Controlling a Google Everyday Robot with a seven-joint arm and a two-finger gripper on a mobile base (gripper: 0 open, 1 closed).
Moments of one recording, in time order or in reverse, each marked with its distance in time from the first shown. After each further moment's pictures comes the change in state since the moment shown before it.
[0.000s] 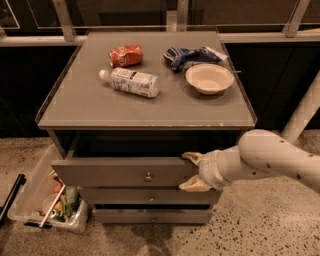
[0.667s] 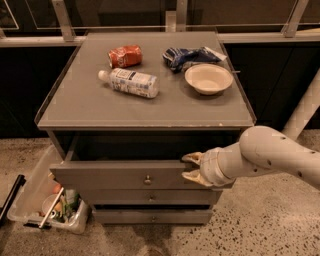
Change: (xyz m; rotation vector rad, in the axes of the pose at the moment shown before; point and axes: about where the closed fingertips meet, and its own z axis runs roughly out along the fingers) arm -0.007 -0.003 -0.005 0.000 0.000 0.000
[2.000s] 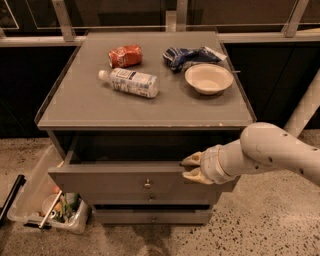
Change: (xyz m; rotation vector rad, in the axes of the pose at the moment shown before) arm -0.005 -0.003 -0.006 0.000 0.000 0.000
